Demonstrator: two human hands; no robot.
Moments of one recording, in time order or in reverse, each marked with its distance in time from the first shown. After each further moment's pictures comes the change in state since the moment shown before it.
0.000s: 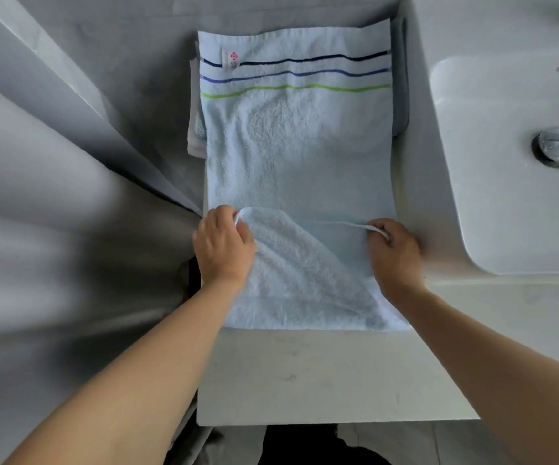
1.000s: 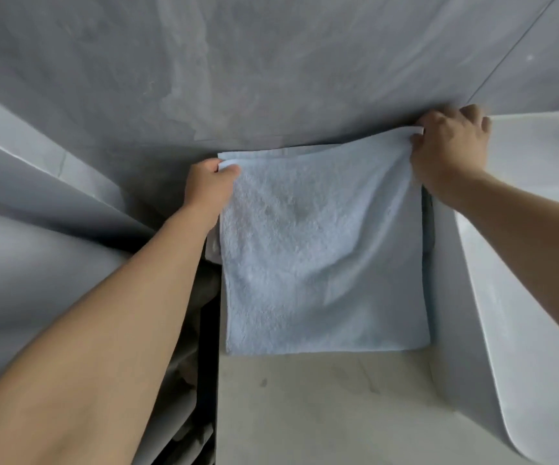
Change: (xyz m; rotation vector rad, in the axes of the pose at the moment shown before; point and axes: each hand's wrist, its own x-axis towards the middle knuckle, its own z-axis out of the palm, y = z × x) left_hand 0.289 0.041 -0.048 -0.657 -0.288 -0.407; right_hand 0.278 -0.188 -0.021 -0.905 0.178 -0.445
